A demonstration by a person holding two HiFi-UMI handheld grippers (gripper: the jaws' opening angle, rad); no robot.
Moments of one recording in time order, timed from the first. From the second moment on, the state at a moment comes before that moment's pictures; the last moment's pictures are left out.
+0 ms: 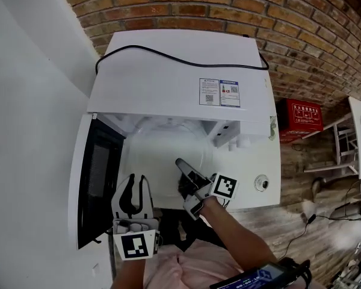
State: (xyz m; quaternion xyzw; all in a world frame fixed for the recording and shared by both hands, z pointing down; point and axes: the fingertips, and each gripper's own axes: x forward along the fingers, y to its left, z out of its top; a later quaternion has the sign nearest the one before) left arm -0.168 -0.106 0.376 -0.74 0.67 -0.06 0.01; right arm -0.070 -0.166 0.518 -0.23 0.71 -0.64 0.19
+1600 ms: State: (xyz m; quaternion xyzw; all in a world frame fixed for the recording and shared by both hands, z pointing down) left arm 0.036 -0.034 0.375 -0.82 0.58 -0.03 0.03; right arm 0.213 -0.039 0.533 -0.37 0.66 -0.60 0.26
